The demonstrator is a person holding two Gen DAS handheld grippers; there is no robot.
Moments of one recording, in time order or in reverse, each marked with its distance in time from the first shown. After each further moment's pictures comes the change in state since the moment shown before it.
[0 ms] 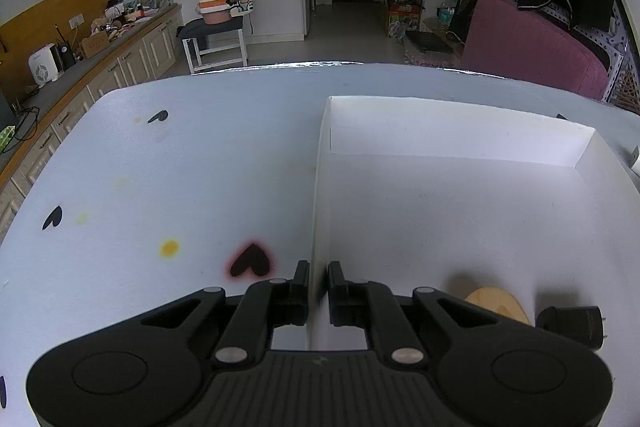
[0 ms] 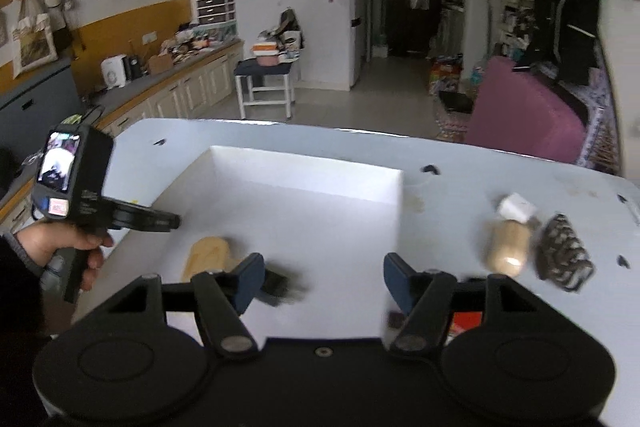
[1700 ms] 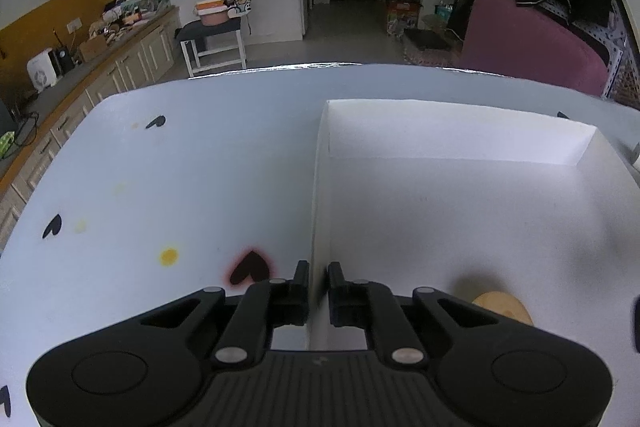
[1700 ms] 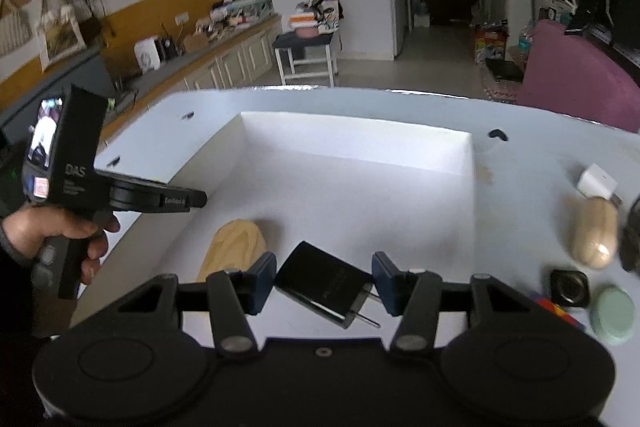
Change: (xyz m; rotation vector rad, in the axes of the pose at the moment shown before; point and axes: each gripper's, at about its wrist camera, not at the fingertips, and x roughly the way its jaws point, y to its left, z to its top) left arm 0.001 -0.006 0.005 0.020 0.001 0.009; right arm 0.080 0.018 -0.004 0.002 0.100 0.171
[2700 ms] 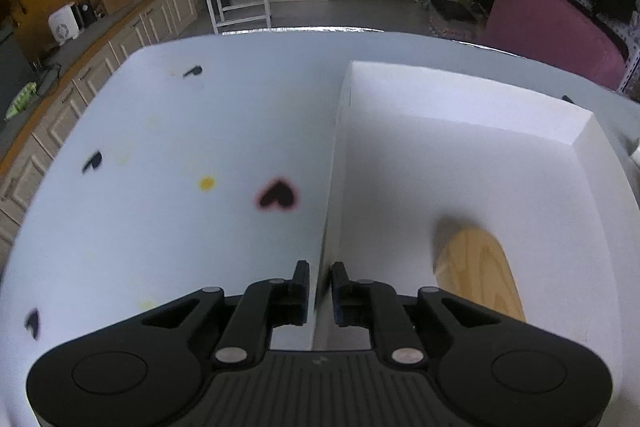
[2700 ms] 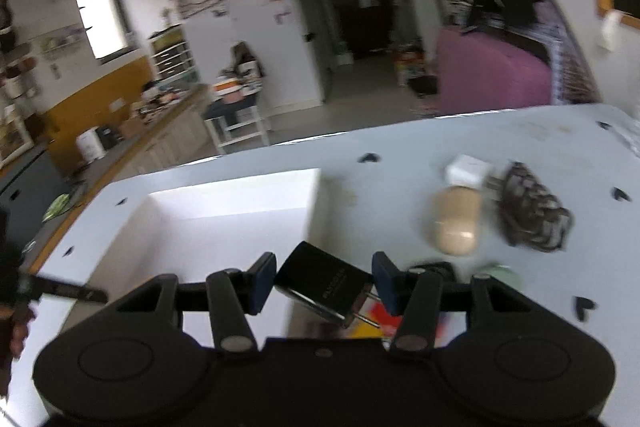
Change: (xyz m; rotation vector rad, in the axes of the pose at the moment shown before) left arm -0.040 0.004 -0.007 -0.068 0.144 0.053; right arm -0.061 -0.096 -0.027 0.231 -0.178 -0.101
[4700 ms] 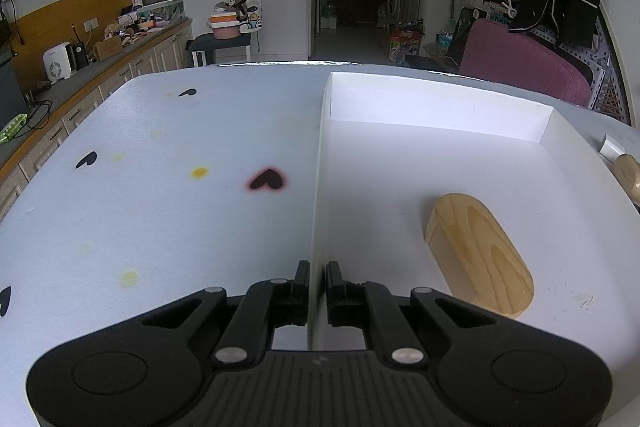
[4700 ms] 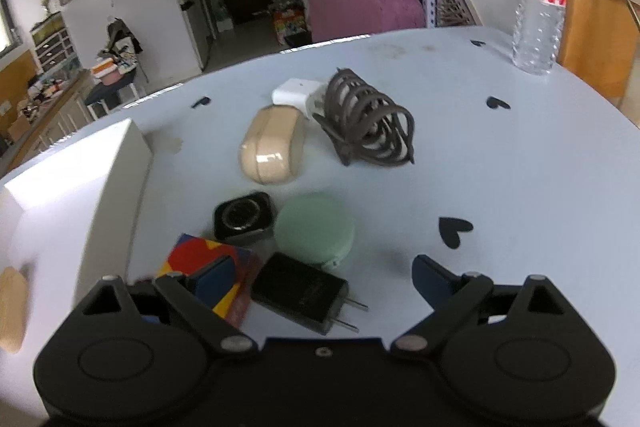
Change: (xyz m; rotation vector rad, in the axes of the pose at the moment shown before) left arm -0.005 0.009 -0.073 0.006 -0.226 -0.086; right arm 0.020 -0.084 -0.040 0.162 0.120 -0.366
